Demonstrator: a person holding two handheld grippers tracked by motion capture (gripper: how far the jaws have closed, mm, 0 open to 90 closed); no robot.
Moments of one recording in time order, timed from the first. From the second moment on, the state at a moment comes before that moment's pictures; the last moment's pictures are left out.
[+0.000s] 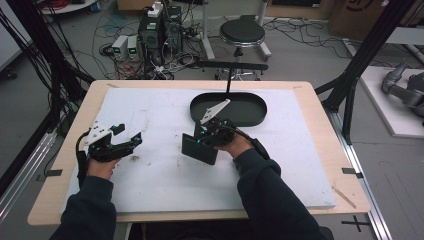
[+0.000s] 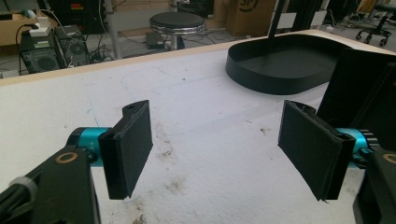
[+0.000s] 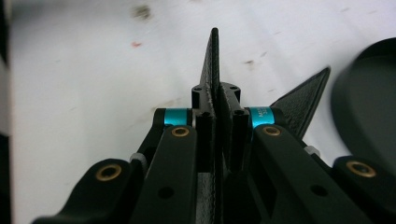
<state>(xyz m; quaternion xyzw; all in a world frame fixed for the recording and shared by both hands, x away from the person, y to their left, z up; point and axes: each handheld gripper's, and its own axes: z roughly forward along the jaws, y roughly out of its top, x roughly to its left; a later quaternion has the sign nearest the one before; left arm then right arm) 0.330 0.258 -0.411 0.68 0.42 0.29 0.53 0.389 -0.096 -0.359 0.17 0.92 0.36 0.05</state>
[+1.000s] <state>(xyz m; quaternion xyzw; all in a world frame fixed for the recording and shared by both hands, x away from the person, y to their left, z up) 0.330 0.257 -0.411 0.68 0.42 0.28 0.52 0.370 -0.111 -0.357 0.16 0.91 0.38 0.09</state>
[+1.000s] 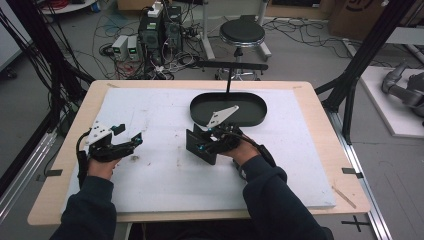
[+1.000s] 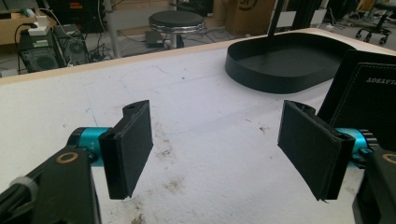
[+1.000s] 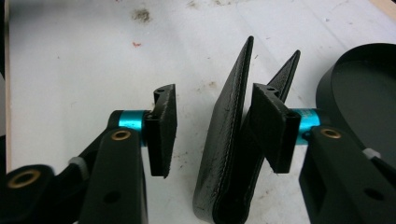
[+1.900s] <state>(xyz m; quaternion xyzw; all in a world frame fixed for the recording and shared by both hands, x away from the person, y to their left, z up) 0.330 0.257 -0.411 0.68 0.42 0.28 0.53 0.364 -0.094 -0.364 0.12 0.92 0.36 0.06</state>
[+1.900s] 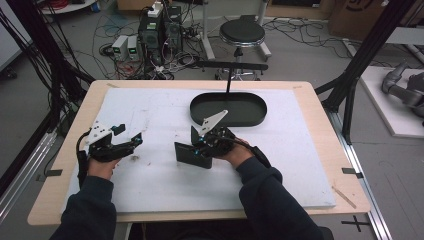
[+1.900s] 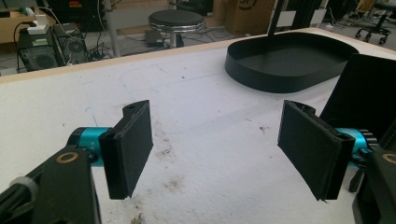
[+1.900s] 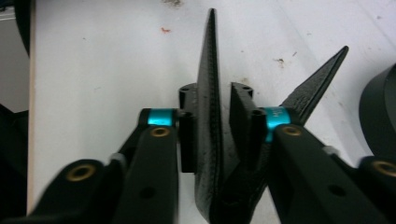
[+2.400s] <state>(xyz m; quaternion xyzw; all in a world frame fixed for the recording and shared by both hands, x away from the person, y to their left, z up) 0.330 0.258 -0.411 0.68 0.42 0.28 0.53 0.355 -0.105 -0.353 0.15 0.89 0.40 0.15</state>
